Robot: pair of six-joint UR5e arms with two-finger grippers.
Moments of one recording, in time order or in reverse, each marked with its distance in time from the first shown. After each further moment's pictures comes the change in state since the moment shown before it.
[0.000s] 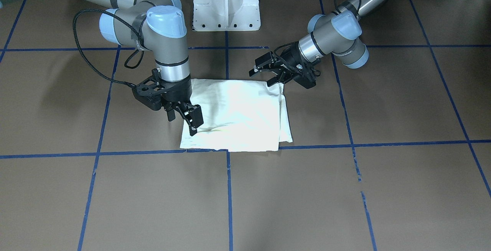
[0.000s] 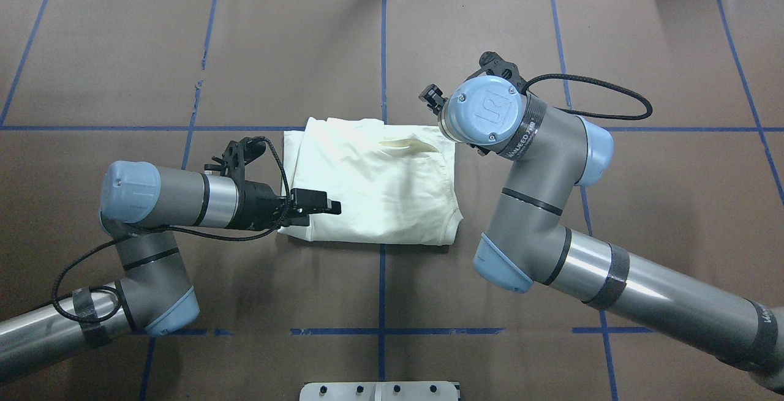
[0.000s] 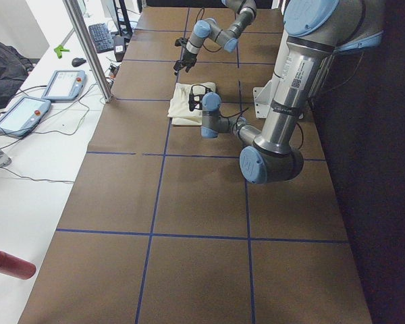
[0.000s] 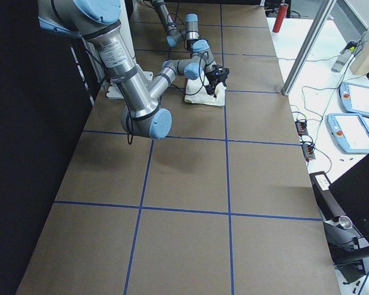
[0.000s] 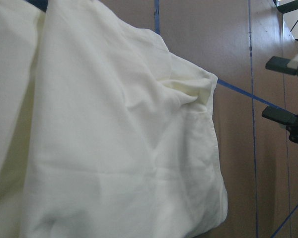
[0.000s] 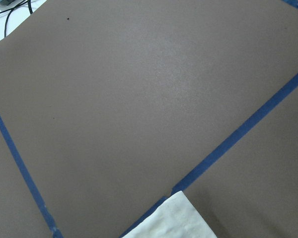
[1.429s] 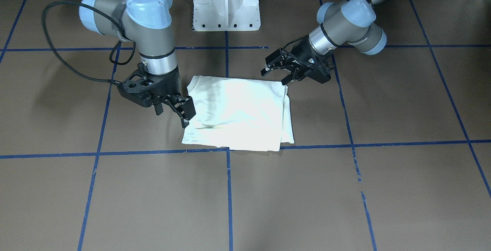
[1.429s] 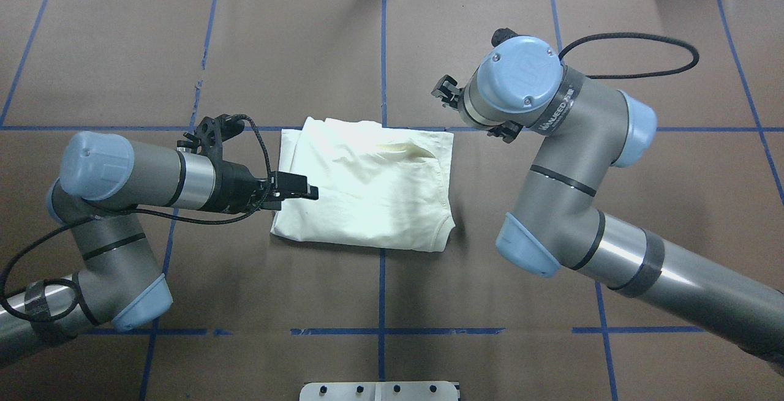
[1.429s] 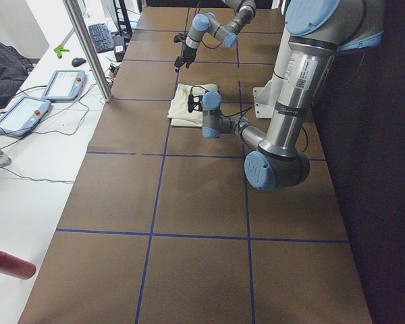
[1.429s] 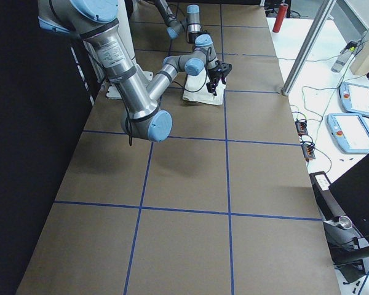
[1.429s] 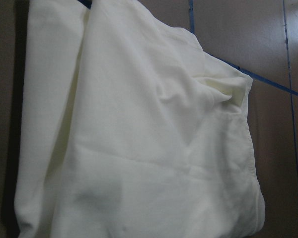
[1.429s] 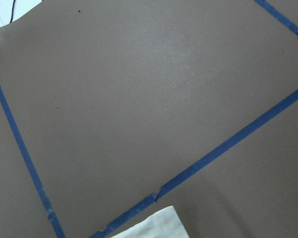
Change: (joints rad) left arm -0.073 0.063 -0.247 0.383 -0.038 0.123; right arm 0.082 -0.033 0.134 -0.146 0.154 -0.268
